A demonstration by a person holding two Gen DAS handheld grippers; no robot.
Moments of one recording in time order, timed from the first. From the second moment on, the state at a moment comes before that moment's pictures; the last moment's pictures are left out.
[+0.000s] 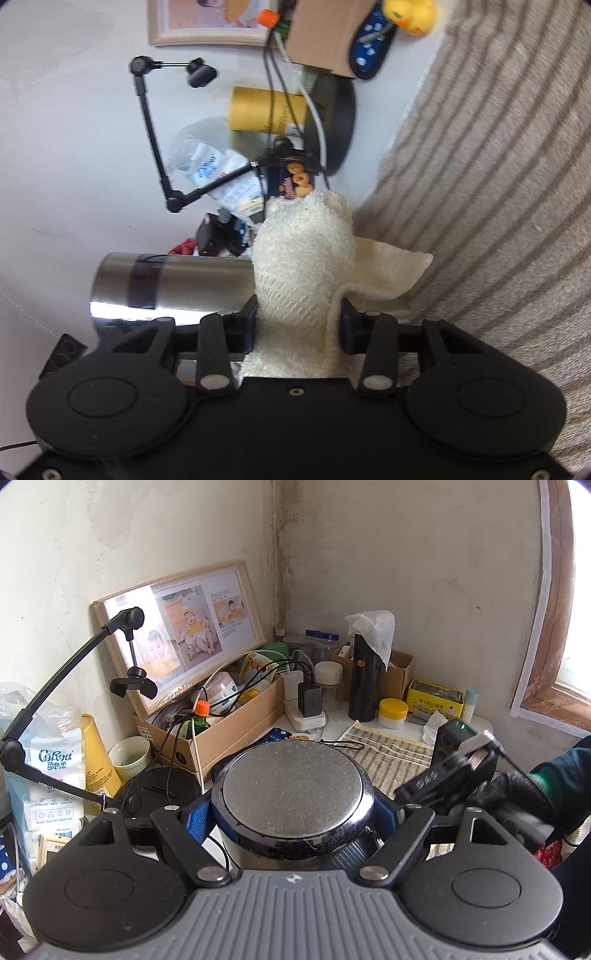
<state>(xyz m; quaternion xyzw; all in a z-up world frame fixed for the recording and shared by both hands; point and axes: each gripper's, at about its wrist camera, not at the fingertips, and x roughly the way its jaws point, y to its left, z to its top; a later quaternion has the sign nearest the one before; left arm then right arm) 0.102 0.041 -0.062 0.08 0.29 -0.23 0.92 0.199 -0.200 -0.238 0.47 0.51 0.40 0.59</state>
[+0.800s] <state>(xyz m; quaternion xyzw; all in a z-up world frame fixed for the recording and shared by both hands) 0.104 0.044 -0.061 0.08 0.29 -0.24 0.92 0.214 -0.200 -0.139 0.44 0.42 0.50 0.62</state>
